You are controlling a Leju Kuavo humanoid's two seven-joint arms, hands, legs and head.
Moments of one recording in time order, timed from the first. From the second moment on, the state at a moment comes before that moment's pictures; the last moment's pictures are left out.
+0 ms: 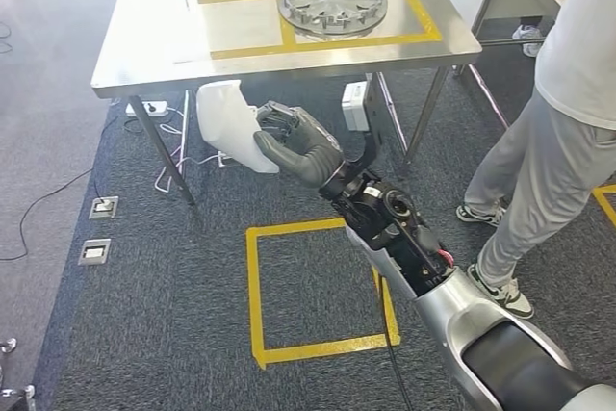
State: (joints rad) left arm -0.42 0.12 1.51 -0.16 -1.04 0.19 -0.06; right arm -0.57 -0.03 0.46 -1.43 -0.49 0.37 -0.13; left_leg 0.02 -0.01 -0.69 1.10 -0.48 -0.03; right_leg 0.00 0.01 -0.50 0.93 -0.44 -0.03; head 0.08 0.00
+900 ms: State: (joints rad) left arm -0.43 0.12 1.51 -0.16 -1.05 0.19 -0.06; right arm -0.56 -0.03 0.46 -1.44 -0.49 0.35 -0.12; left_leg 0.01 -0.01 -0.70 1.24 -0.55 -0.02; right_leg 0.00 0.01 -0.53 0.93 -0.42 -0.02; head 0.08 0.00
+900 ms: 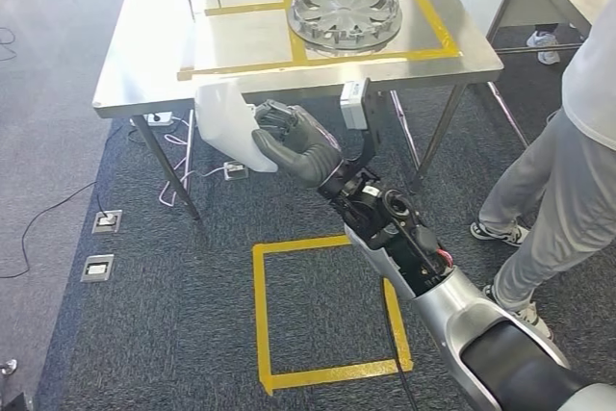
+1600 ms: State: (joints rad) left arm -0.44 0.11 1.51 -0.16 -1.06 0.19 -0.05; right arm -0.54 -0.03 0.44 -1.48 -0.50 0.33 -0.10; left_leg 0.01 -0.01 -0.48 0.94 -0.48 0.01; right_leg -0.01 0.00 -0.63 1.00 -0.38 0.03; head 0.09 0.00
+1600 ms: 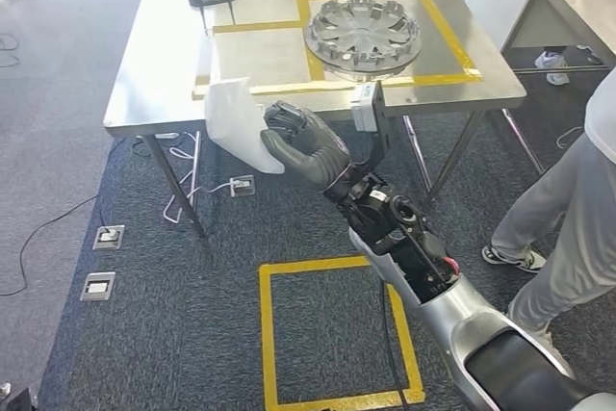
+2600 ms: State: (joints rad) left arm -0.43 0.11 1.51 -0.16 -1.06 0.20 -0.06; right arm -0.51 -0.04 0.43 -1.52 -0.52 0.32 -0.08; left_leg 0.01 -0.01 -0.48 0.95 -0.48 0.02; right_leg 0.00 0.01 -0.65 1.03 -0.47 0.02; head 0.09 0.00
